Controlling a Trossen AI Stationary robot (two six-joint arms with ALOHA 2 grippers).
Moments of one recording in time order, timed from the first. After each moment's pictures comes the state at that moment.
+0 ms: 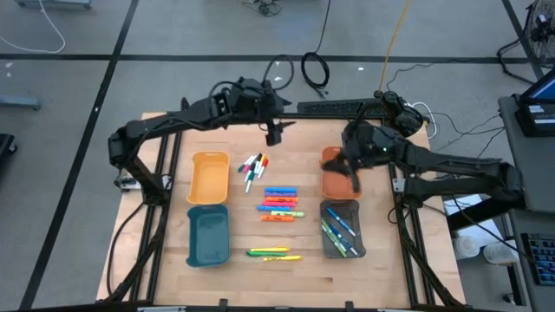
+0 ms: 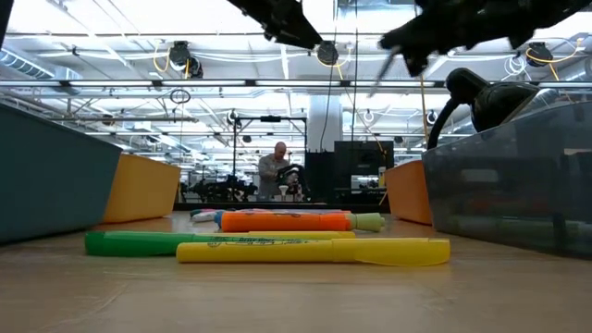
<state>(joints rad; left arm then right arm) 0.35 1.65 1.62 -0.38 0.00 0.37 -0.29 0.89 0.62 0.04 -0.44 0.05</state>
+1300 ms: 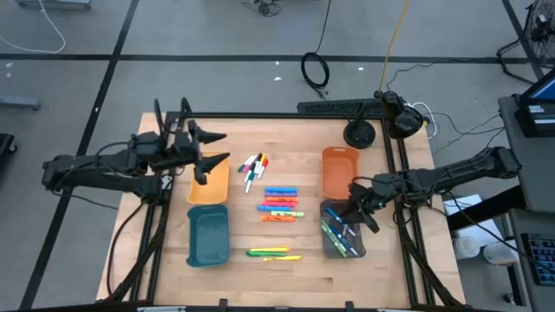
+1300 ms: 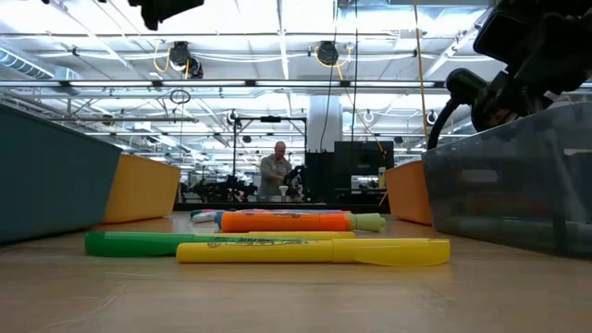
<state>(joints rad) 0.09 0.67 0.63 0.13 -0.14 0.01 0.19 0.75 0.32 -0.03 -0.29 0.51</state>
